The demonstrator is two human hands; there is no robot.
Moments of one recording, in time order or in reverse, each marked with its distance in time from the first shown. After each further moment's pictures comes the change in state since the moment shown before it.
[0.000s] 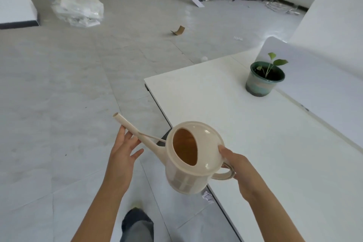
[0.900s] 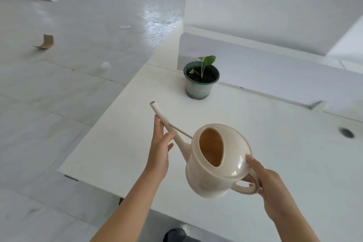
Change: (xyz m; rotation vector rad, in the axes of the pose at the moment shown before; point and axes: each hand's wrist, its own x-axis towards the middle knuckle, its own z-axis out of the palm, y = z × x) left_hand 0.230 0.009 0.208 0.191 -0.912 -0.274; right_hand 0.090 -0.062 -0.003 0.450 0.850 0.074
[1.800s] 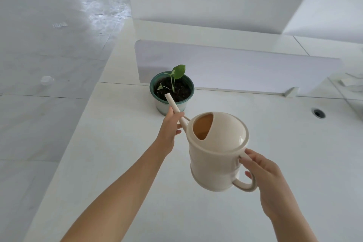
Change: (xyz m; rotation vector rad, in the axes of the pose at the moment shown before) left_hand 0.205 0.004 0.077 0.178 -0.325 -0.292; right_hand 0.075 -0.064 0.035 0.122 0.285 -0.037
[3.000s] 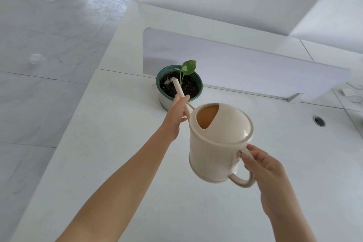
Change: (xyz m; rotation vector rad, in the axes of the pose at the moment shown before) left_hand 0.035 0.014 -0.009 -0.119 -0.032 -0.025; right_hand 0.016 -0.010 0.028 -0.104 0.061 -0.068
